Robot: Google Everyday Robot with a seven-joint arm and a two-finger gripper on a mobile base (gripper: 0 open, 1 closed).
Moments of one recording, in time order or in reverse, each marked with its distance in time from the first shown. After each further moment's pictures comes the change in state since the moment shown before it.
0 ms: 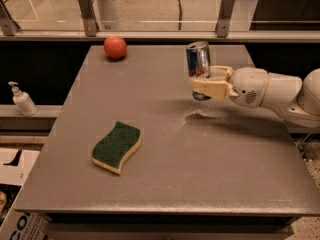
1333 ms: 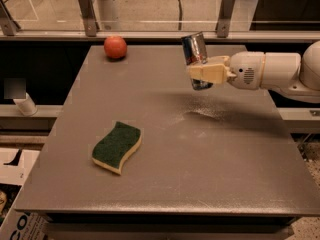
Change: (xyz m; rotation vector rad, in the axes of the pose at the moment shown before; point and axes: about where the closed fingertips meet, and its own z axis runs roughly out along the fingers) arm -0.015 -0.017 0.011 0.041 0.142 0.153
